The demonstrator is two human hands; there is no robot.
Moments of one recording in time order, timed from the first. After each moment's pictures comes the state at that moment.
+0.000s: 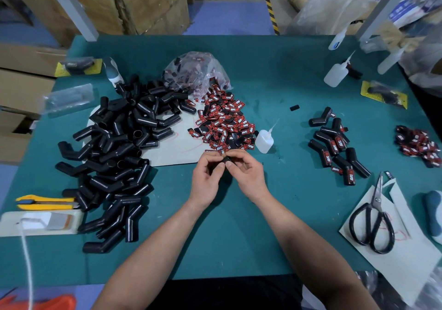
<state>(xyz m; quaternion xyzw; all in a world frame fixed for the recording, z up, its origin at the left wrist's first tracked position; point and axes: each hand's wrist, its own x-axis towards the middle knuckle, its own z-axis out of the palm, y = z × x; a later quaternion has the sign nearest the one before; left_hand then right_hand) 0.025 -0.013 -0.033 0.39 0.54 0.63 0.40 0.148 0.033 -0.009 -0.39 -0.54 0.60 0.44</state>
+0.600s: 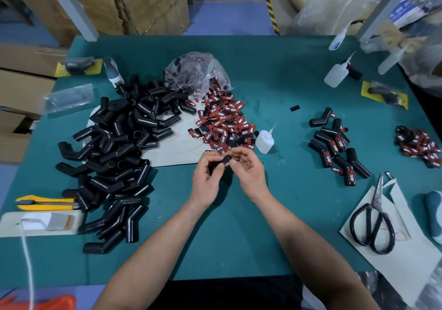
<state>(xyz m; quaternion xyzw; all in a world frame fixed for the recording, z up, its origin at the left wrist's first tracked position) 0.025 -0.011 -0.032 0.42 0.55 0.62 0.37 0.150 0.036 -0.013 -0.38 -0.52 0.61 0.45</state>
